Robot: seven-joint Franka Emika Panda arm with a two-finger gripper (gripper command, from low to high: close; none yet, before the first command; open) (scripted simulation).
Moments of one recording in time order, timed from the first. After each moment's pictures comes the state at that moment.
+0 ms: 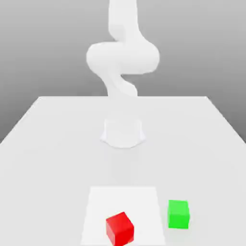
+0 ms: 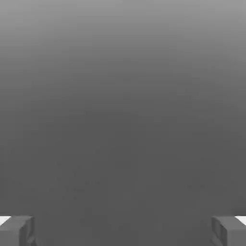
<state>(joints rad) 0.02 -0.71 -0.02 -2.32 0.01 2.33 0.75</state>
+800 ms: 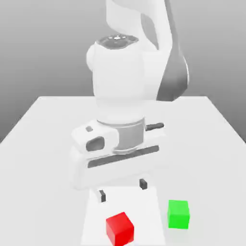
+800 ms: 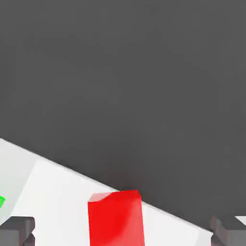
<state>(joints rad) 0.12 0.16 -0.12 -2.46 0.07 2.66 0.26</state>
